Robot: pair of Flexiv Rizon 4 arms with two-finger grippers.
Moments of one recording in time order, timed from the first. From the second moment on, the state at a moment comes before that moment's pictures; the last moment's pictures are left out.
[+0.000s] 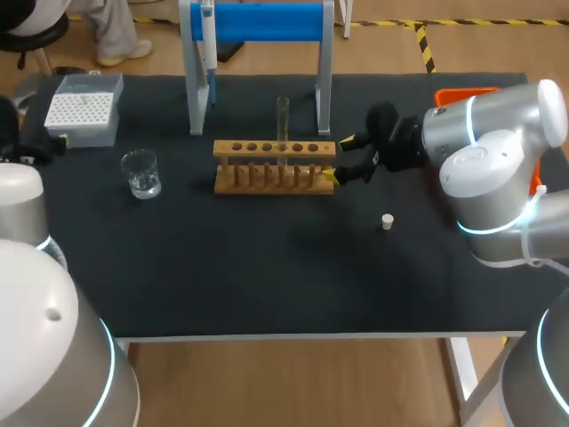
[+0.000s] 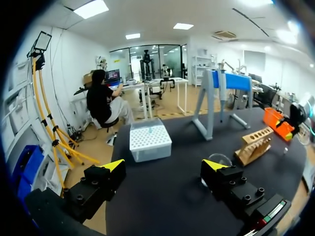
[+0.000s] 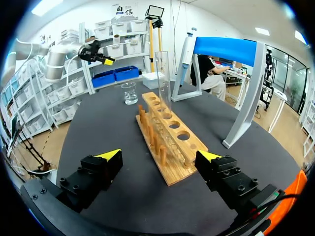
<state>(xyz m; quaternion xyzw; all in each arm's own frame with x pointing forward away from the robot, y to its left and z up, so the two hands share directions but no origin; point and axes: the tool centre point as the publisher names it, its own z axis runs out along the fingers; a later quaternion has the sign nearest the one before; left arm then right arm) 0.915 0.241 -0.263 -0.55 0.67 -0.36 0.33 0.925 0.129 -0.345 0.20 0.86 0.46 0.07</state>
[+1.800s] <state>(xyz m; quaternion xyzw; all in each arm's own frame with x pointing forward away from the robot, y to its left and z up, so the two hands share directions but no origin) 1.048 0.247 -0.318 -0.61 0.65 -0.33 0.32 0.925 0.129 -0.345 0.20 0.86 0.46 0.07</state>
